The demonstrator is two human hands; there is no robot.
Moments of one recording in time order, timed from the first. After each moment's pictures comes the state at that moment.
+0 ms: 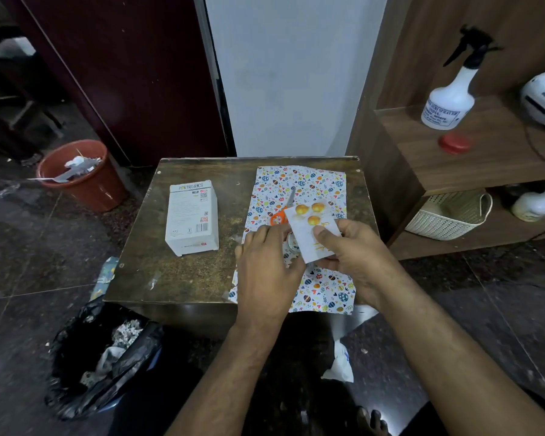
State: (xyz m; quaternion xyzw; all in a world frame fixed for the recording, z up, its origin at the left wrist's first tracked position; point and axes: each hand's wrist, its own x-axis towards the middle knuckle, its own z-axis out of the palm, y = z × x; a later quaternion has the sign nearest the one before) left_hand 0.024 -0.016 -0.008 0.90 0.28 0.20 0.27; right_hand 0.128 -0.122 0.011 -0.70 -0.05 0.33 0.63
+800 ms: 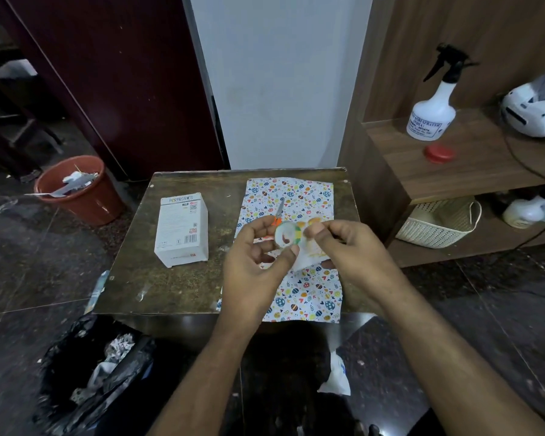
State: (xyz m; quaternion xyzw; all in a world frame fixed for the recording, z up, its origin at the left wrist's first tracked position) left_hand 0.022 -0.019 0.010 0.67 0.24 0.28 0.64; right_hand 0.133 -0.143 0.026 -0.78 -0.18 0.23 0.56
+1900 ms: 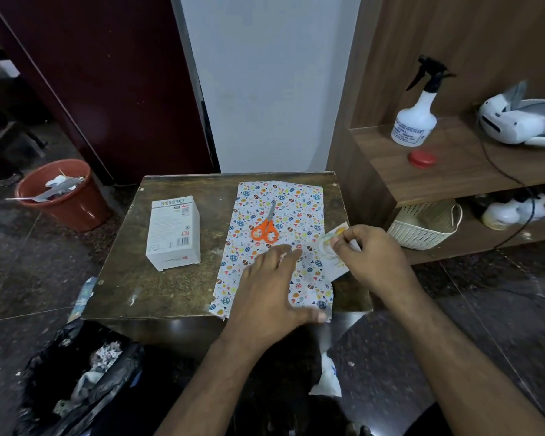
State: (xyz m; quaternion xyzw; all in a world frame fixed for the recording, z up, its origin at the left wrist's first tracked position) left_hand 0.015 -0.028 -0.007 0.96 0.11 0.02 0.26; right_hand 0.152 -0.177 0.020 -0.91 -0.19 0.09 0.36
